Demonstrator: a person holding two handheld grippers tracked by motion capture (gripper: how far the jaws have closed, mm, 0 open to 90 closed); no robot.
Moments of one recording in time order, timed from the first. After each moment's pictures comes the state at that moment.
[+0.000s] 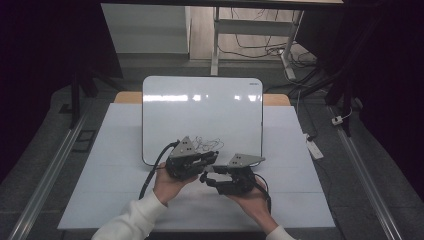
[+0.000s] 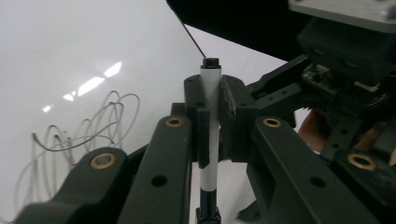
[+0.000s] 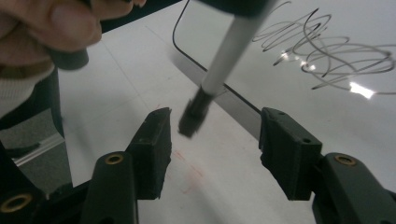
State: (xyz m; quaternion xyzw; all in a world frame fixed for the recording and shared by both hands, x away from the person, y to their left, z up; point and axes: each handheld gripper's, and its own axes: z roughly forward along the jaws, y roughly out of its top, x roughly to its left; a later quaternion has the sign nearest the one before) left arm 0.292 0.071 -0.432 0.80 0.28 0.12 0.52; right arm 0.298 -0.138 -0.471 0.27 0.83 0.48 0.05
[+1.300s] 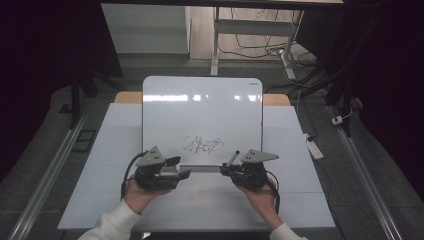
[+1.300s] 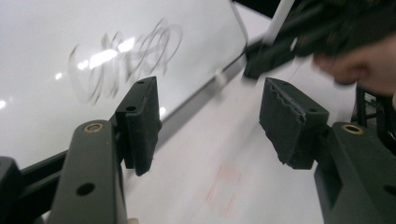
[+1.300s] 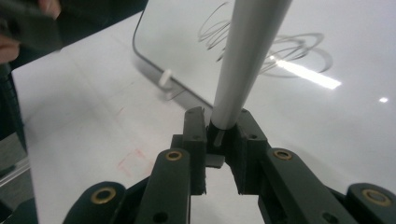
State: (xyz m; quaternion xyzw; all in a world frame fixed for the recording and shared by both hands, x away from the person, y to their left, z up) left arm 0.263 0.153 -0.459 0.79 0.35 0.10 0.49; right arm 0.312 -0.172 -0.472 0.30 0.81 0.49 0.09
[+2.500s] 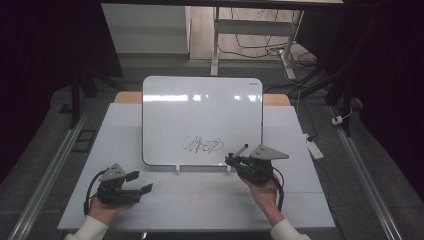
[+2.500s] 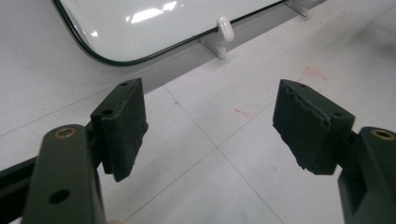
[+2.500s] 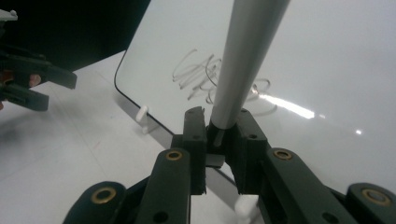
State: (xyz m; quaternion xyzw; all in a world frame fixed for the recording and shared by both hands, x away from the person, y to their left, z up) left arm 0.238 0.236 -0.512 0.78 0.44 0.11 0.43; right arm 0.322 -0.182 -0.466 0.30 0.77 0.54 0.14
